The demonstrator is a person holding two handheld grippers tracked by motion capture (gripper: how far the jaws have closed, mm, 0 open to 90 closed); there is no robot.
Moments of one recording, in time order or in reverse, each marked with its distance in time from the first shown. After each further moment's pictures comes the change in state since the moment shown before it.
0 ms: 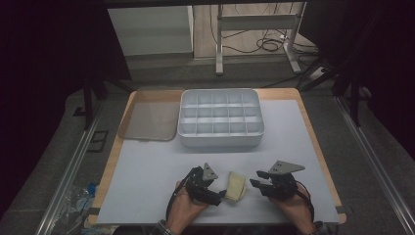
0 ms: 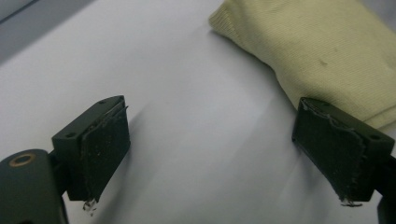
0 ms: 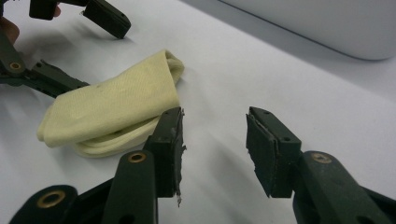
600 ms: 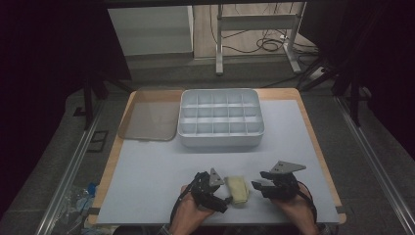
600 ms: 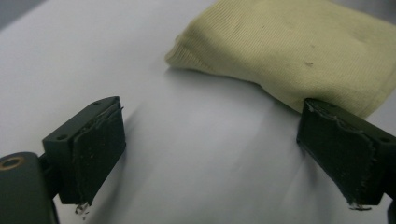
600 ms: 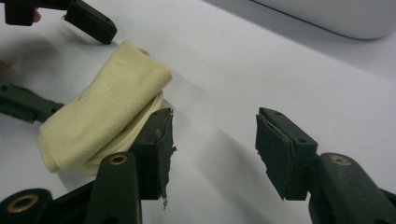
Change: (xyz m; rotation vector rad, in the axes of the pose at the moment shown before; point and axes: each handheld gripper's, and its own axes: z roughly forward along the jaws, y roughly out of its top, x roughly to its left) left arm -0.023 0.004 0.004 0.012 -0.025 0.014; right arm -0.003 -0.002 -0.003 0.042 -0.013 0.038
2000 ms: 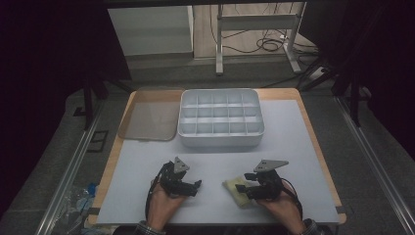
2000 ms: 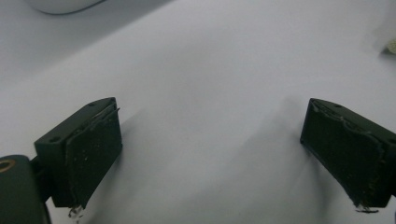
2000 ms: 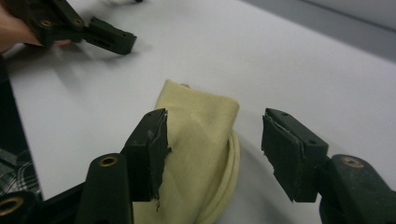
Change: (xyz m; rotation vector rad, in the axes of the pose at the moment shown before) left arm 0.082 -0.046 -0.034 -0.043 0.164 -0.173; right arm 0.027 0.022 0.029 0.037 0.127 0.024
